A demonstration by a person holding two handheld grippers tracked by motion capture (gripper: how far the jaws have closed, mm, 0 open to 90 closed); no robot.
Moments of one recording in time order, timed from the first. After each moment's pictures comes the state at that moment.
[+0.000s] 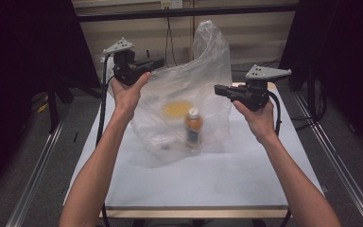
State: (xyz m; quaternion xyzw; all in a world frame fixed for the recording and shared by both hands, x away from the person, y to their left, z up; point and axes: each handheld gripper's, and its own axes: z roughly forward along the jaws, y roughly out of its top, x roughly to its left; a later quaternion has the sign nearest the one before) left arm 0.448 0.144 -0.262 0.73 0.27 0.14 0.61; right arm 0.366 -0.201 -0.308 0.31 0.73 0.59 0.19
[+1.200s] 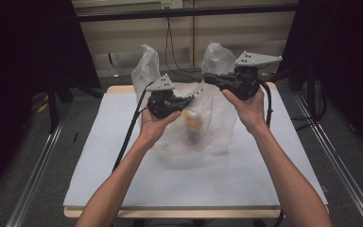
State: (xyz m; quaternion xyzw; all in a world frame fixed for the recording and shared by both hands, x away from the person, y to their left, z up) left arm 0.398 0.078 -0.327 0.80 0.17 0.08 0.57; right arm 0.374 -0.172 -0.276 0.28 0.72 0.60 0.20
